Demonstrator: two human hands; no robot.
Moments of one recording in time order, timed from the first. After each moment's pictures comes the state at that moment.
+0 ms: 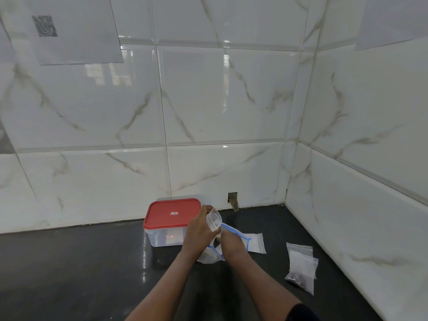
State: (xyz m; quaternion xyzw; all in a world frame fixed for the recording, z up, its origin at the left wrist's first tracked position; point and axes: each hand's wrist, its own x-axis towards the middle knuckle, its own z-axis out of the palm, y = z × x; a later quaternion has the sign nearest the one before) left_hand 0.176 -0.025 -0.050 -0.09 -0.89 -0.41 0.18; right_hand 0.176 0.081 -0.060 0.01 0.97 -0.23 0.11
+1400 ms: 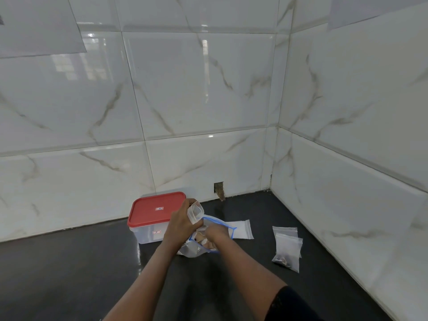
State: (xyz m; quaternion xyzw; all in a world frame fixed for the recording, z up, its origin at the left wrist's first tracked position) left_hand 0.184 -0.034 -0.038 -0.13 -0.90 -0.39 0.16; right_hand 0.172 0.078 -0.056 0.12 0.89 -0.40 0.18
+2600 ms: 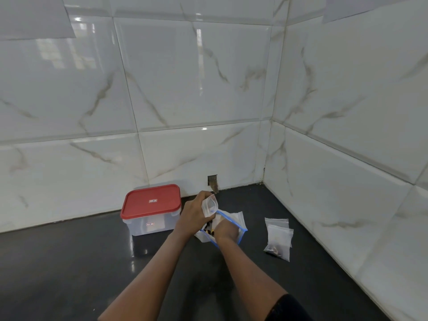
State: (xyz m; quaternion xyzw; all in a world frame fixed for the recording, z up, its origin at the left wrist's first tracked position) left_hand 0.176 0.000 -0.047 -0.23 -0.88 -0.39 0.16; right_hand 0.196 0.097 -0.075 0.34 0.65 -0.68 -0.01
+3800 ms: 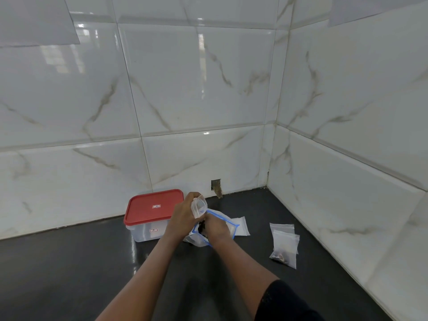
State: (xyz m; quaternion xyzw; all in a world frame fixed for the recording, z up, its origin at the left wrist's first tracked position) left_hand 0.163 -0.029 -0.040 -0.17 -0.89 -0.39 0.16; right_hand 0.182 0.074 -0.059 0.15 0.82 -0.56 0.04
